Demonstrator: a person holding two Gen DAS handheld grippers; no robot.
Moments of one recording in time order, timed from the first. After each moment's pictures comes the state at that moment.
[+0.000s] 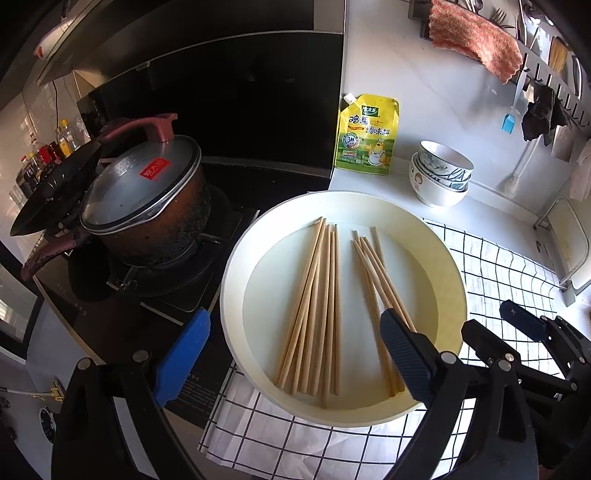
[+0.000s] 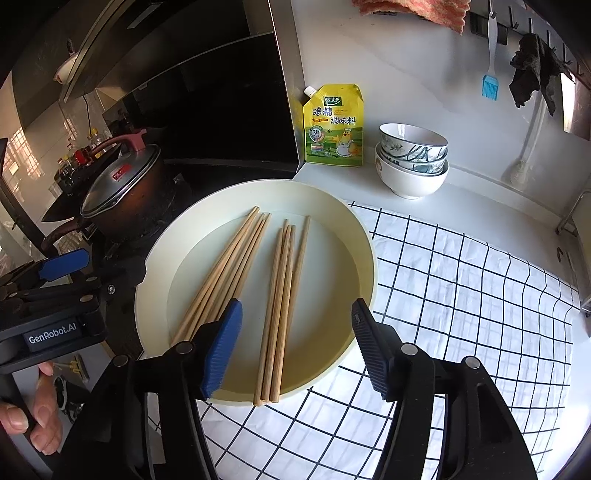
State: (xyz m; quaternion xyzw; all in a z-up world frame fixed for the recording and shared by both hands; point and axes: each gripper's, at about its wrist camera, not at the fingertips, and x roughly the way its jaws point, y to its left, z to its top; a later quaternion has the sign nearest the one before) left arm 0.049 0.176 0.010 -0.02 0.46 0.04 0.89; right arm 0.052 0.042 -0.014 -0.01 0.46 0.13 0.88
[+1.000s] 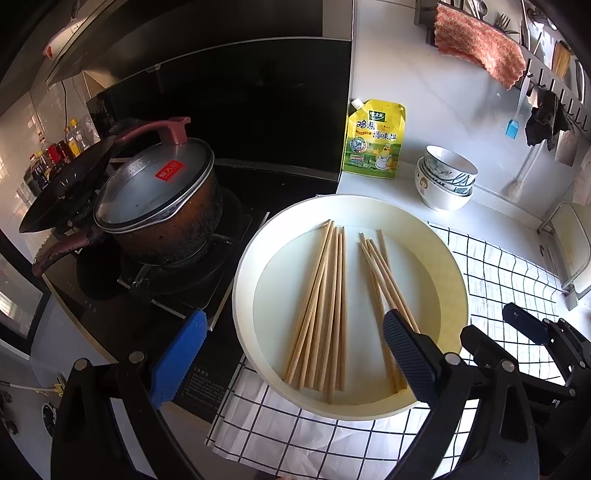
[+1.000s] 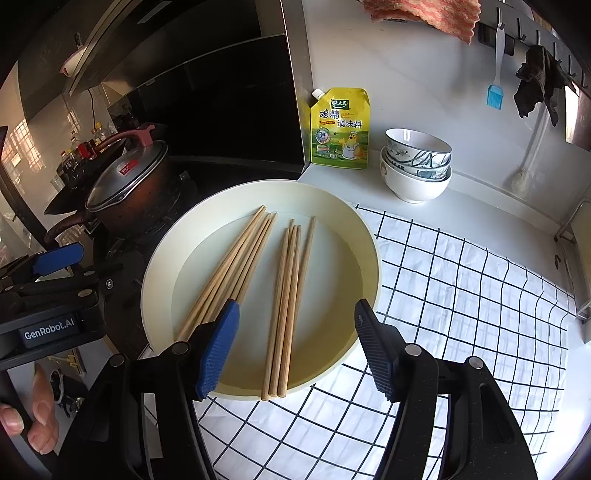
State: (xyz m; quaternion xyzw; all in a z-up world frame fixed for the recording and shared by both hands) left arm 0.045 0.181 0.018 -0.02 0.46 0.05 0.89; right arm 0.047 0.050 -0.007 -0.03 0.45 0.14 0.88
